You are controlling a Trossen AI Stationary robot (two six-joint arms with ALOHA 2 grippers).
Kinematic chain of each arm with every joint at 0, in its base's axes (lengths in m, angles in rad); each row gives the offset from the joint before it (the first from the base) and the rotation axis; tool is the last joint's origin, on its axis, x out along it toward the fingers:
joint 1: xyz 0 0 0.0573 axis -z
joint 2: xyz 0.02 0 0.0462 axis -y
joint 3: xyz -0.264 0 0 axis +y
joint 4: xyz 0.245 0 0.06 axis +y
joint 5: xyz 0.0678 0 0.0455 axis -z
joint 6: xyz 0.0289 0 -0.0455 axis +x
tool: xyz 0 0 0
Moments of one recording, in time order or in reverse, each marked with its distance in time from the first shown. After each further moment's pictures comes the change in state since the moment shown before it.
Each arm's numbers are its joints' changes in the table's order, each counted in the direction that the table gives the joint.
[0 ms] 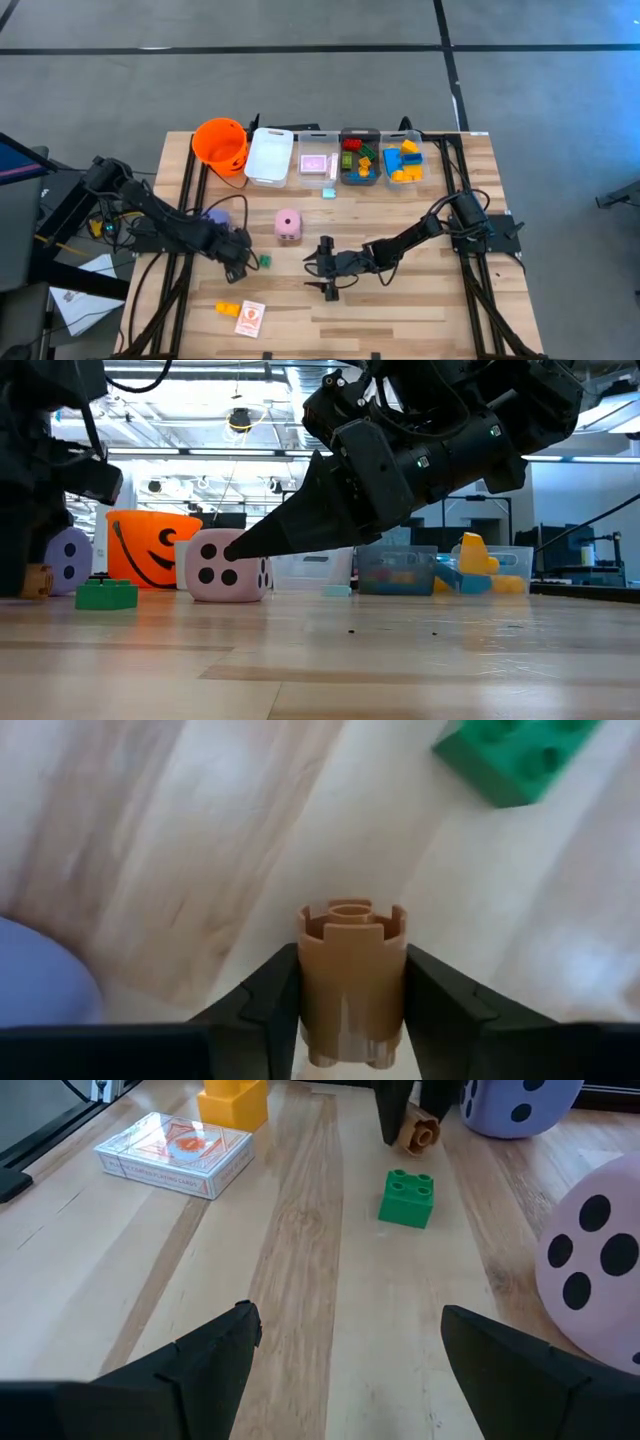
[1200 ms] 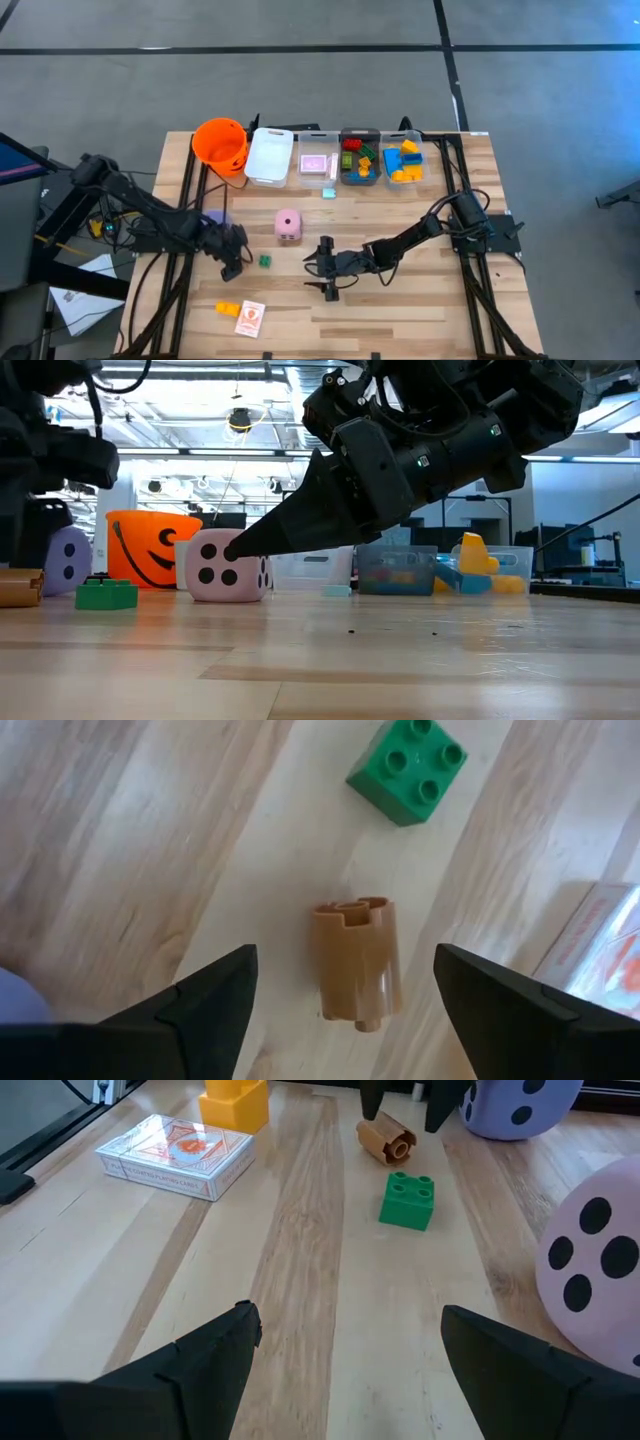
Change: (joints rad) left arm -0.031 0.191 0.094 -0.081 0.074 0.021; right arm -0.001 0.000 0.000 -0.003 0.000 -0.003
